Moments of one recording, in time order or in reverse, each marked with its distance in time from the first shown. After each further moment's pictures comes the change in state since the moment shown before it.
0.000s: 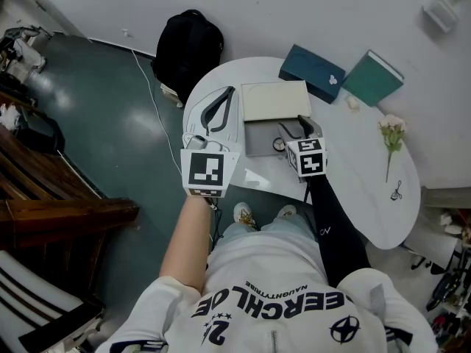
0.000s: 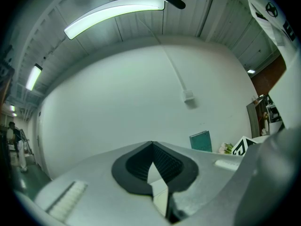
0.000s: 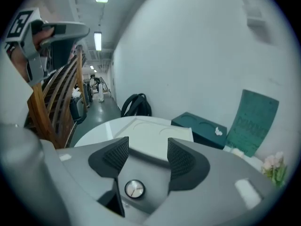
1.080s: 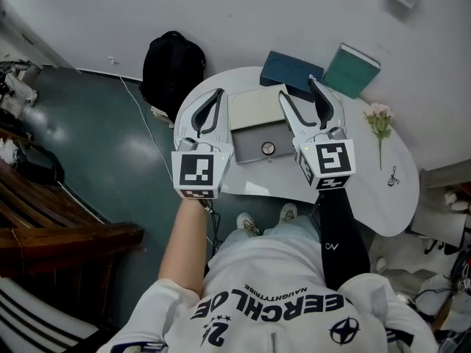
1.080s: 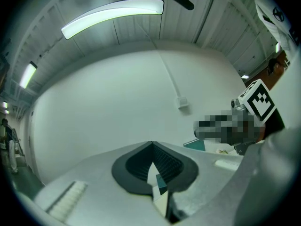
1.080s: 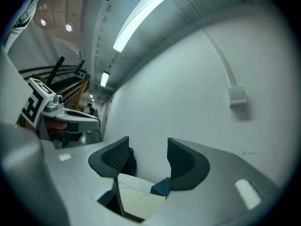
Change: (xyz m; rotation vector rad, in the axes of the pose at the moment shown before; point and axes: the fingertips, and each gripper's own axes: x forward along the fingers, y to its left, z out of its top) left arm 0.008 -0.019 0.031 -0.003 -0.049 -0.064; right arm -0.165 -0.011 0.187 -0.111 -0.583 -0.140
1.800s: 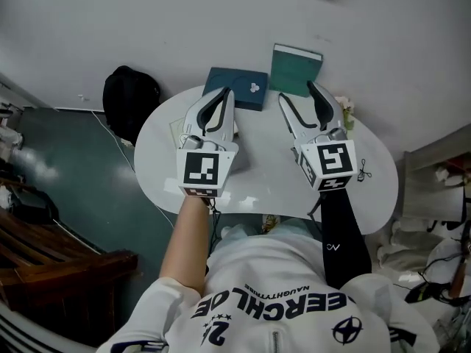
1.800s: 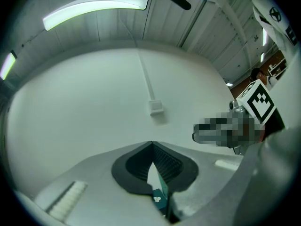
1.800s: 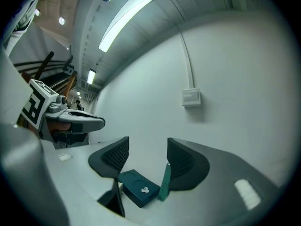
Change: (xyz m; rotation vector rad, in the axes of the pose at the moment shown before) left arm 0.119 -0.169 0.046 0.018 -0.082 -0.210; right arm -0.078 -0.177 -0.020 0.015 0.003 -0.161
